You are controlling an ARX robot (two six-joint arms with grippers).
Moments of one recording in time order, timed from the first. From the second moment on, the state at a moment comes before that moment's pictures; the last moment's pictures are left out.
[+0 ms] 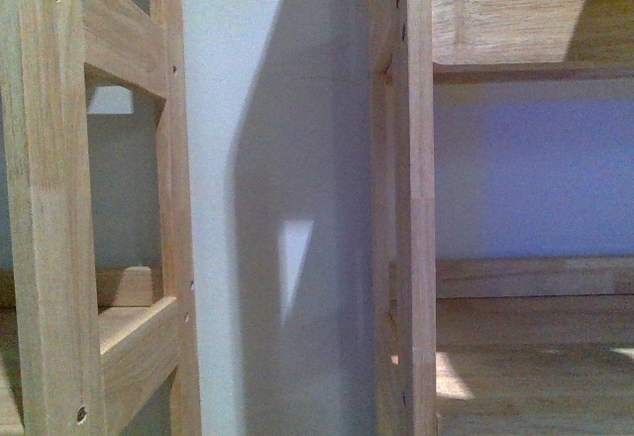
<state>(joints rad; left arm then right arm) 0.00 0.00 0.01 -0.01 0.00 -0.01 0.42 0.54 0.72 0.35 0.53 -0.32</state>
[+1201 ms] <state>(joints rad) 0.00 0.00 0.01 -0.01 0.00 -0.01 -0.19 1.34 1.54 0.22 -0.11 0.19</state>
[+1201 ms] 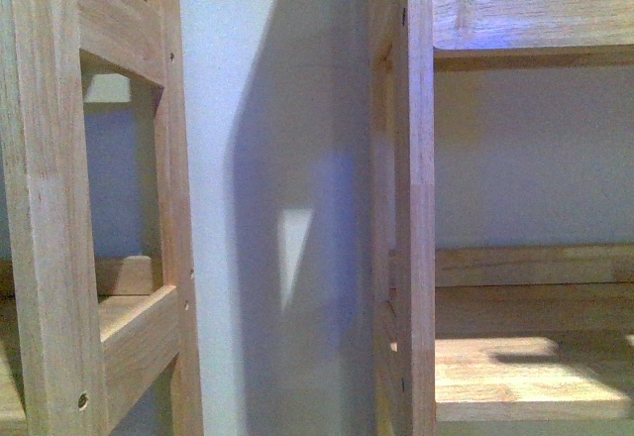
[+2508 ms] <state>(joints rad) 0.00 0.00 0.01 -0.01 0.00 -0.01 -0.05 1.56 1.75 0.08 -0.11 0.44</state>
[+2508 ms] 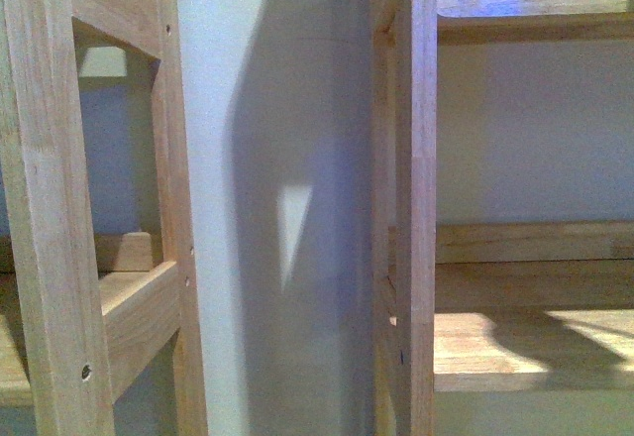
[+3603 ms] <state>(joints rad) 0.00 0.00 0.01 -0.01 0.00 -0.01 -0.34 0.80 1.04 0.22 -0.04 0.27</state>
